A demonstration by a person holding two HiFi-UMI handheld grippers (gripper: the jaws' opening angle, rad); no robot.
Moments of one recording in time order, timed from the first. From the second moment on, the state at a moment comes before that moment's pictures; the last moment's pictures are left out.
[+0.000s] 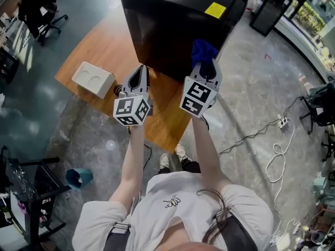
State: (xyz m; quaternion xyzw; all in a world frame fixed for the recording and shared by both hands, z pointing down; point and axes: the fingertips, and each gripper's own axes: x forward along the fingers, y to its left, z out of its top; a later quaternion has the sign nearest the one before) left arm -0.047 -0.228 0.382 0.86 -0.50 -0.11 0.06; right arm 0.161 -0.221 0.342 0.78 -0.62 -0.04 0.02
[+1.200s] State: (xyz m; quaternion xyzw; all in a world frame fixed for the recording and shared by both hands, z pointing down) left arm -0.081 -0.233 0.392 0.84 -0.53 -0.10 0.05; right arm 0.072 -0.223 0.373 0.72 -0.70 -0.03 0.03
